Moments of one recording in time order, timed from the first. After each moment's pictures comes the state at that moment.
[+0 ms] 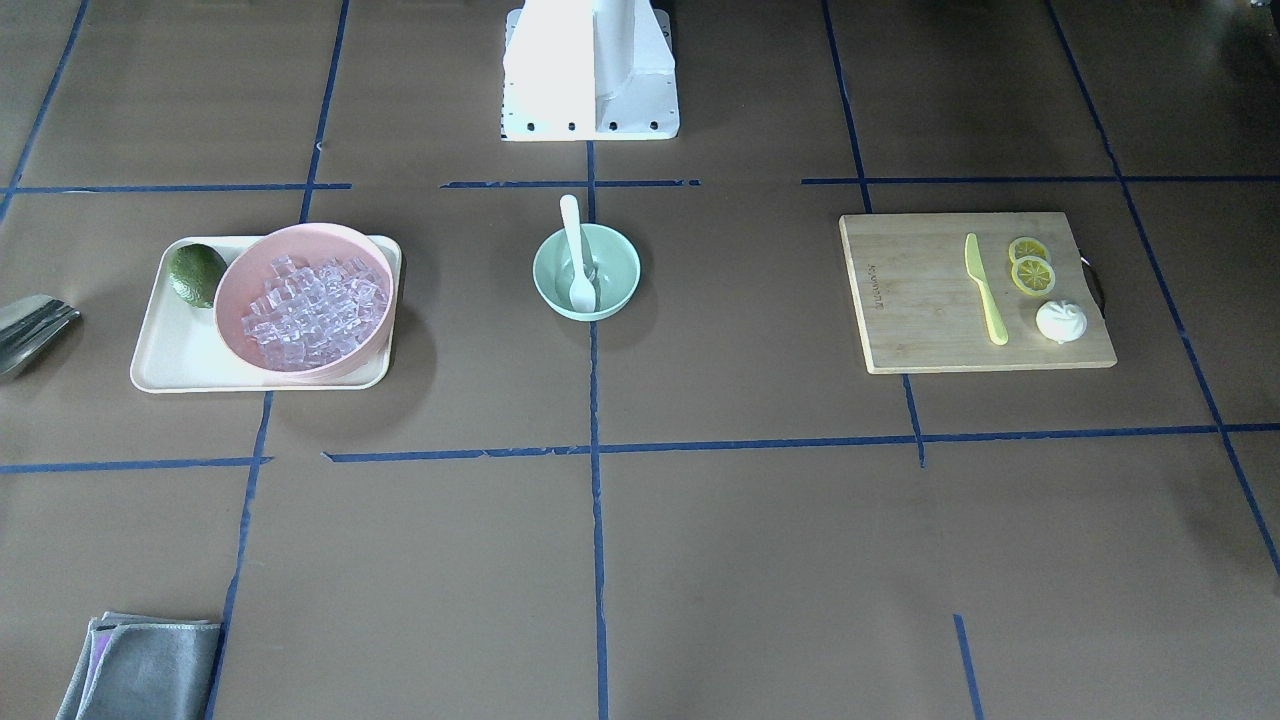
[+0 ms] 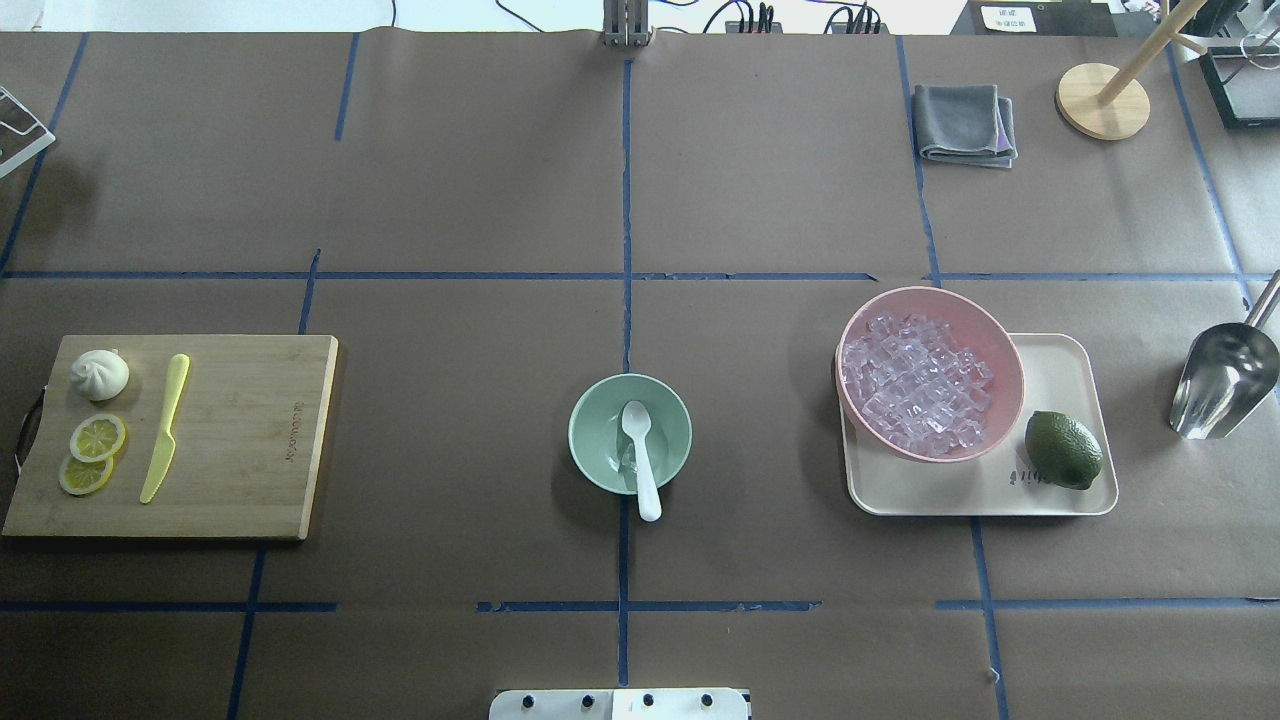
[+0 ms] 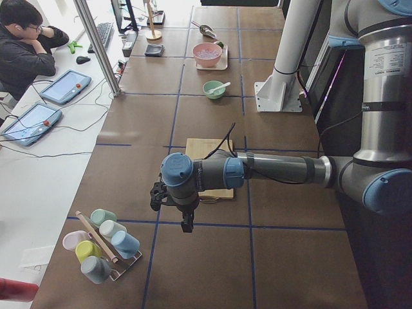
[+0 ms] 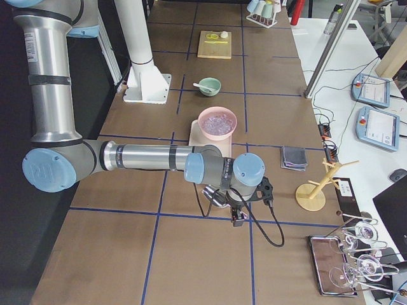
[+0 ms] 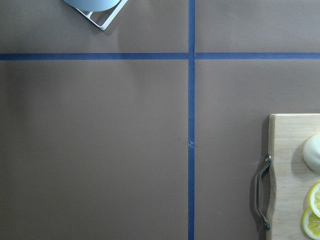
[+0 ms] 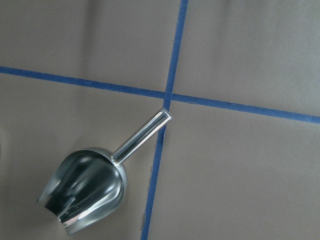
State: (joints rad) left arm -1.60 -1.50 -1.70 -1.43 -2.38 0.10; right arm 1.62 -1.54 1.56 -1.67 2.38 -0.24
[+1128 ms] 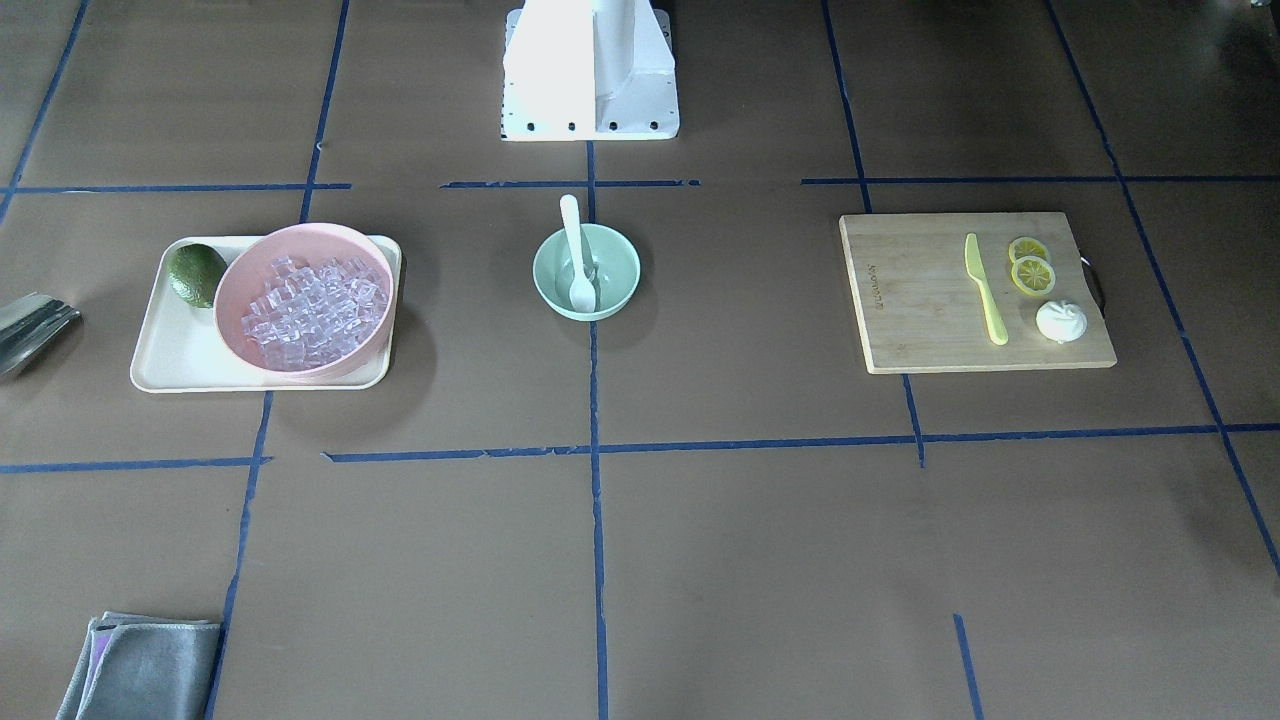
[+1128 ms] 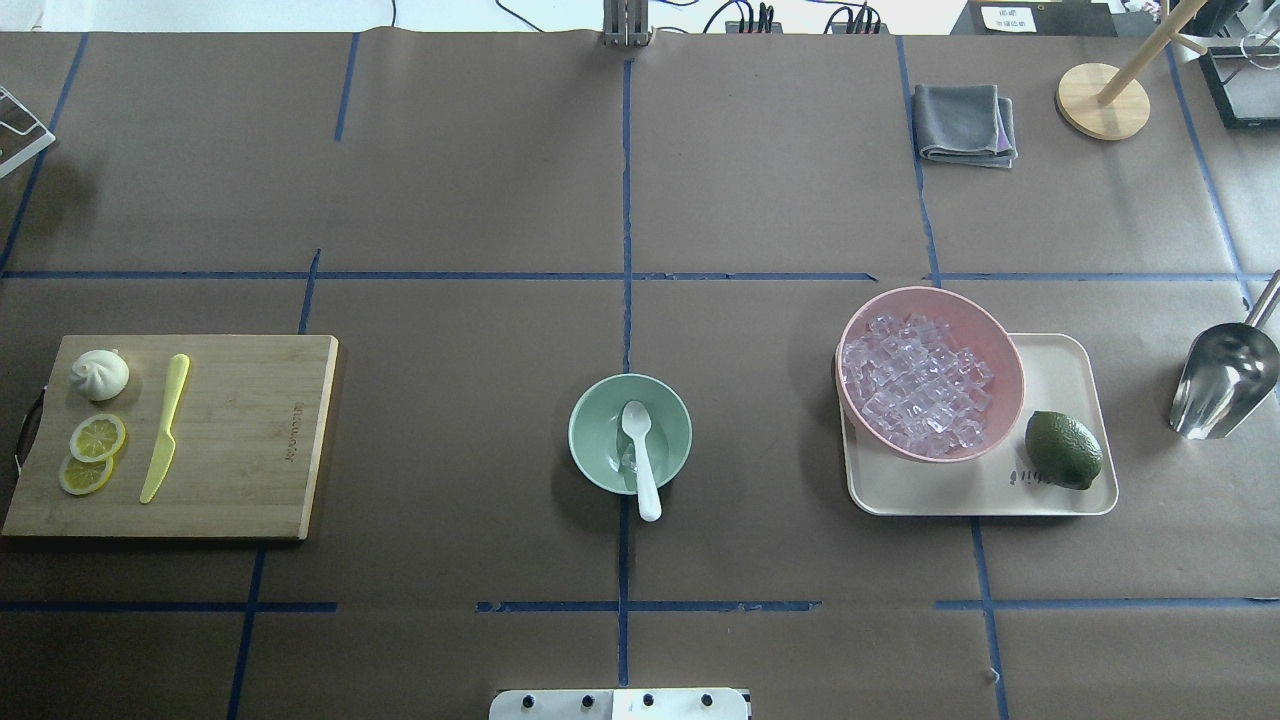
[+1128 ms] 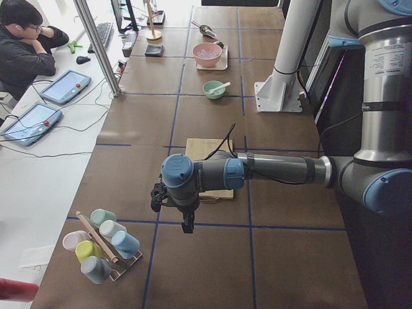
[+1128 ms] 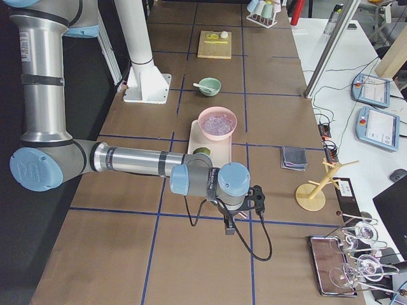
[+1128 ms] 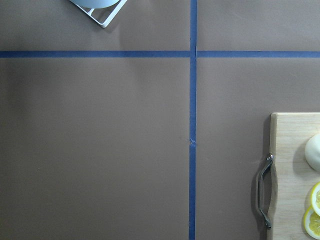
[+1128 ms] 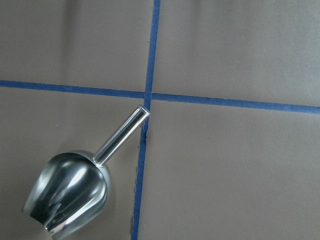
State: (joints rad) left arm -1.60 -1.49 -1.70 -1.43 -2.38 0.09; right arm 1.64 -1.60 1.56 -1.56 2.39 -0.15
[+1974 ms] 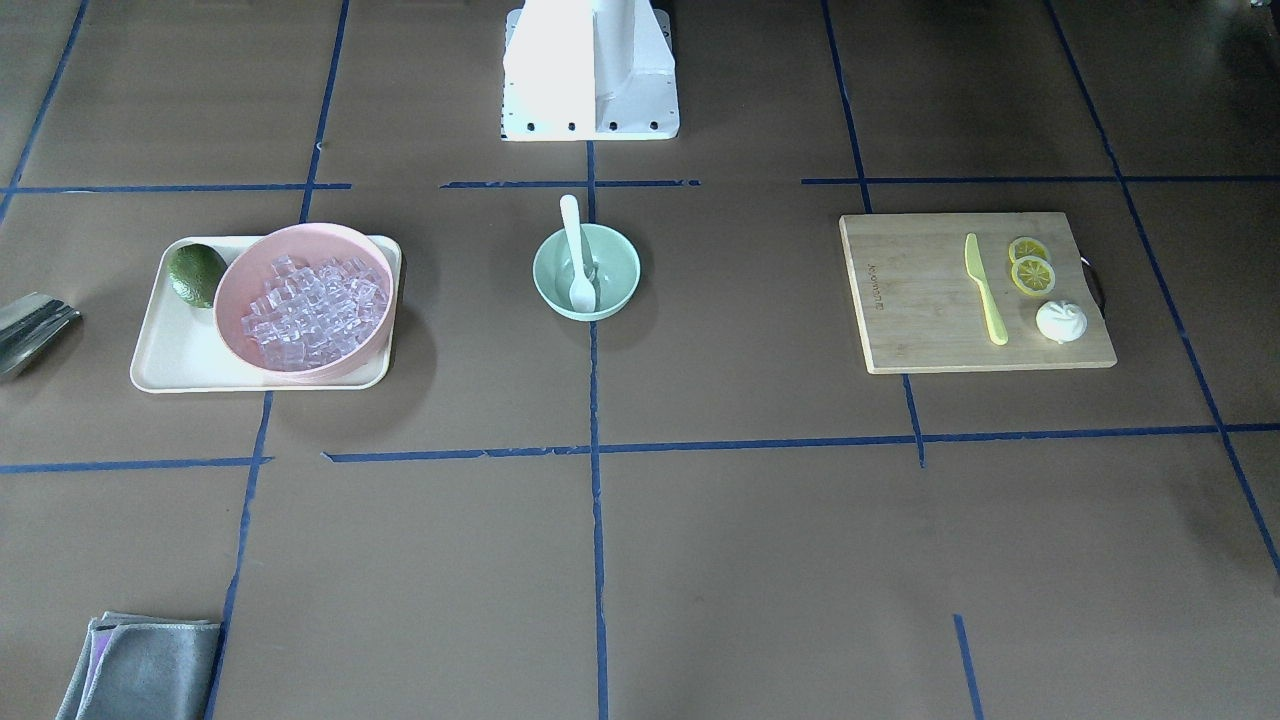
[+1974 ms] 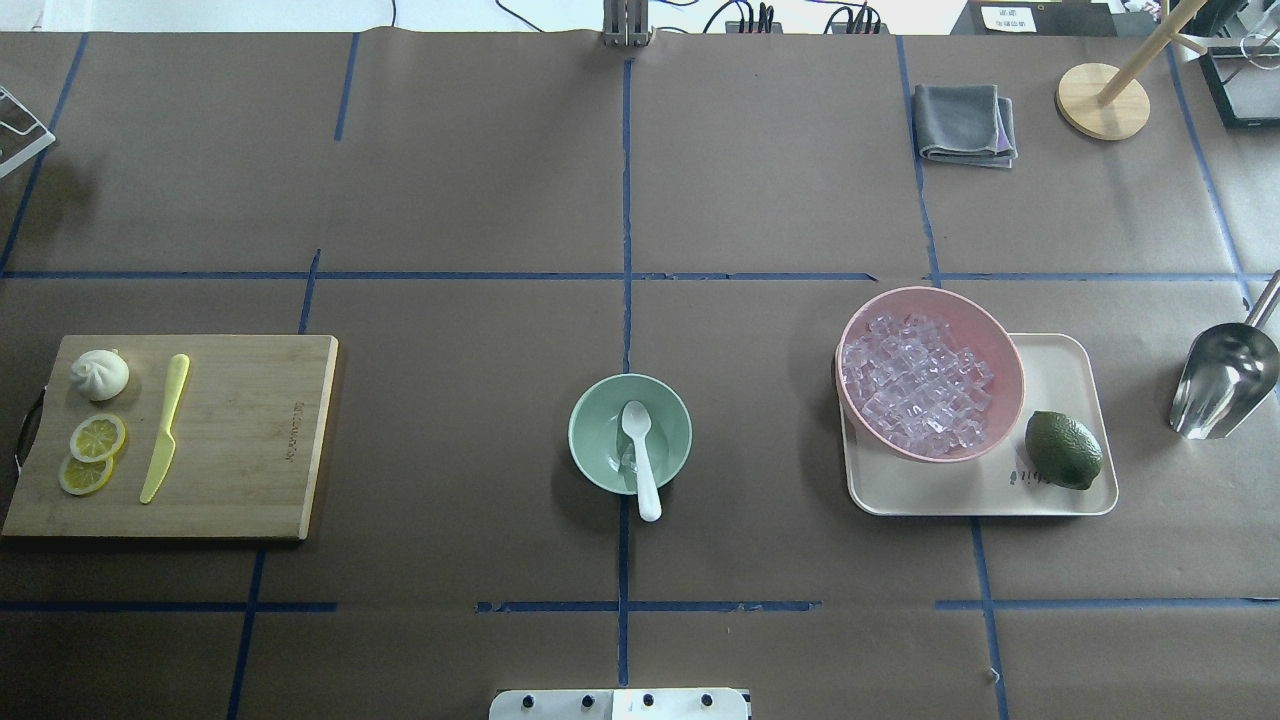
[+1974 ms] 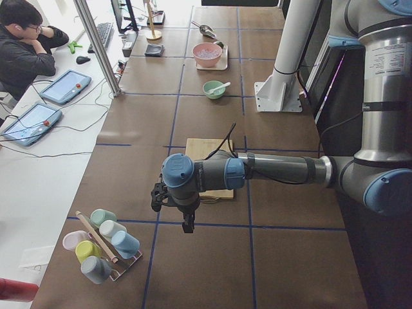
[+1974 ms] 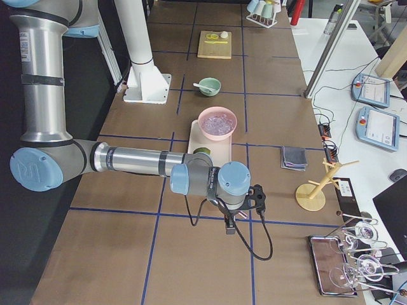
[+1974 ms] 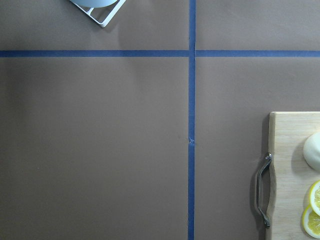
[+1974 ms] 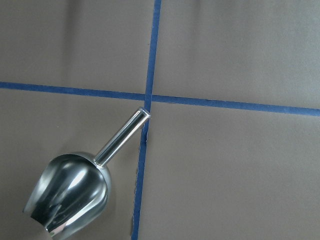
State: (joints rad) left arm -1.60 -1.49 -1.71 -1.45 -2.38 0.09; right arm 1.65 -1.59 1.56 -1.56 2.39 -0.15
